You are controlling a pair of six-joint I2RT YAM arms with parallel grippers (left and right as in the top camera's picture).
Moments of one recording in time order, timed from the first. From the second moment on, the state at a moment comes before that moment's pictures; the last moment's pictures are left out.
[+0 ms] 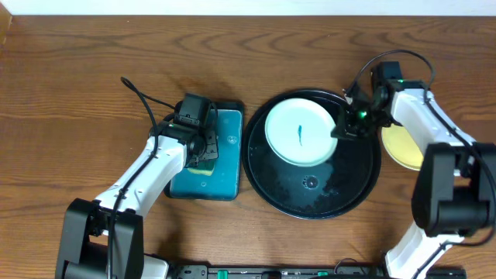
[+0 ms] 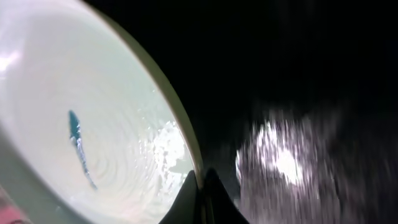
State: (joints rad) left arm -0.28 1.58 0.94 -0.65 -0.04 -0.40; right arm 0.03 1.92 1.31 -0.94 -0.50 0.08
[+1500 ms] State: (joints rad) left arm -0.46 1.38 0.94 -0.41 0.10 -0.41; right arm 0.22 1.76 1.02 -0.69 -0.10 0.16
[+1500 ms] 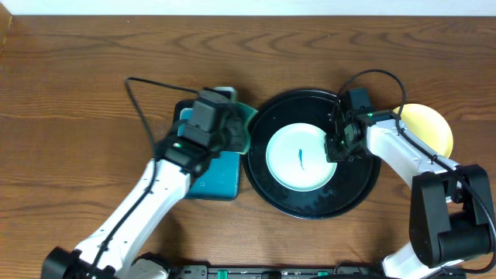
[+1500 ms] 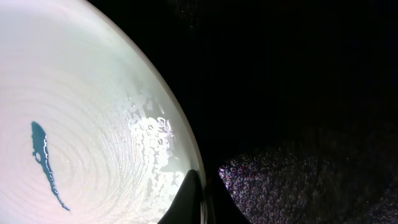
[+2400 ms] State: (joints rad) left arm -0.62 1.49 0.94 -0.31 -0.08 -0.40; right arm 0.22 1.76 1.02 -0.69 -0.10 0.16
